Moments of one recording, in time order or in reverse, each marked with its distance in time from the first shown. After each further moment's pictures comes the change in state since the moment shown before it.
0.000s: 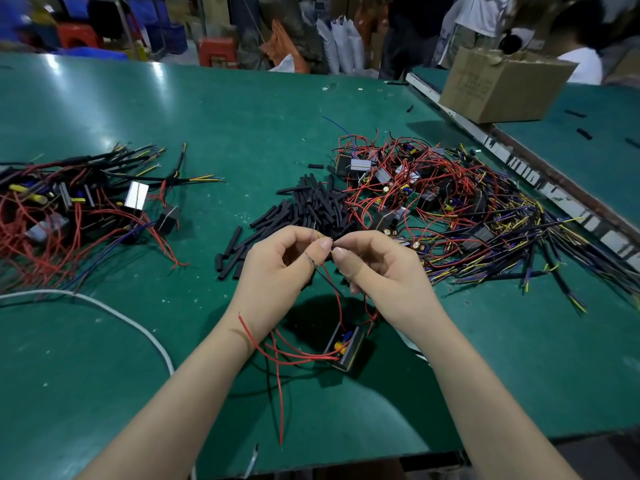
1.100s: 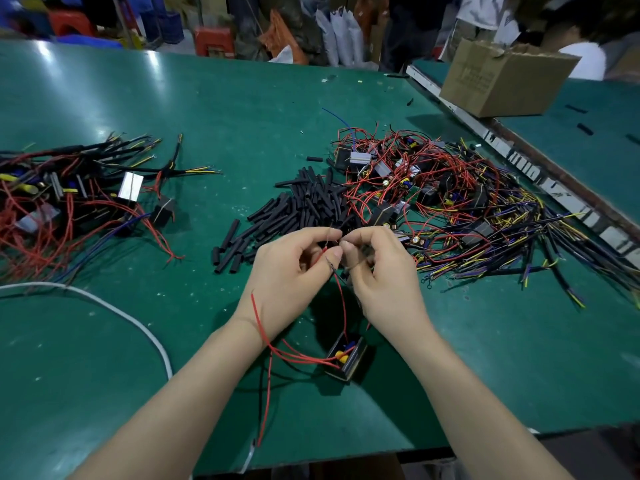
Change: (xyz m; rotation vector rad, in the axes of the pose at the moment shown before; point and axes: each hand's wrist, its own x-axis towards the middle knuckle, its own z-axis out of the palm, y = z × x) left_hand -0.003 -0.005 0.008 0.231 -0.030 0.128; right_hand 0.000 0.016 0.012 -0.538 0.247 -0.138
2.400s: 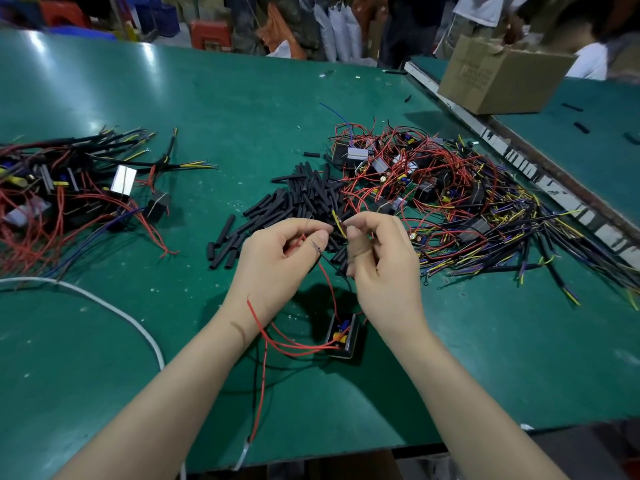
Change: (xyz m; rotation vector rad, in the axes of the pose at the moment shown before) left_hand 0.006 -0.003 -0.004 -0.110 0.038 -0.101; right_hand 0.000 0.000 0.004 0.156 0.149 -0.081
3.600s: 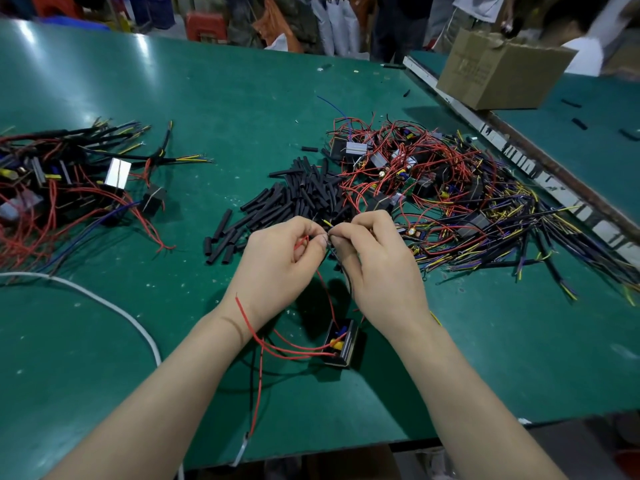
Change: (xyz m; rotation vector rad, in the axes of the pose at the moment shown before) left_hand 0.000 0.003 0.000 0.350 -0.058 0.138; right_hand 0.000 -0.002 -0.011 -0.460 -0.150 -0.257
